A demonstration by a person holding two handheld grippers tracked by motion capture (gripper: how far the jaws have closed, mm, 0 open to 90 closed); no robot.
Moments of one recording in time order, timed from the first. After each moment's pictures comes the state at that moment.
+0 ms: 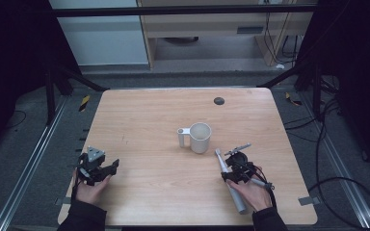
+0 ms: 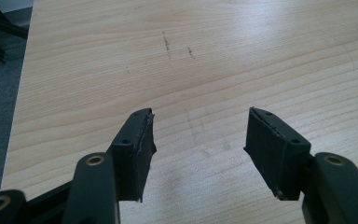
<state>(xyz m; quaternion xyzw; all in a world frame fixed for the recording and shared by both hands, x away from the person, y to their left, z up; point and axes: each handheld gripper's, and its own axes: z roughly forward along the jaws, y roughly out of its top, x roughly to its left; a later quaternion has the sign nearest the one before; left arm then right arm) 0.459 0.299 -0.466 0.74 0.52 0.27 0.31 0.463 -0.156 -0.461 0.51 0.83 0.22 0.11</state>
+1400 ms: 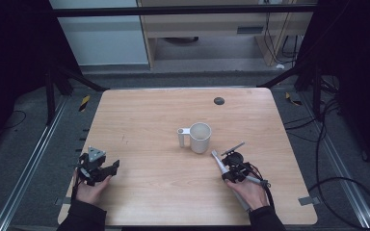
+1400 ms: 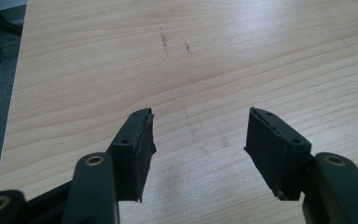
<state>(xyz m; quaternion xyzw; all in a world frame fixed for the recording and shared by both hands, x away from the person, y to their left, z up) 0.459 0.299 -0.467 0.75 0.52 0.27 0.31 0.472 -0.148 -0.470 0.52 0.83 0.16 0.08</state>
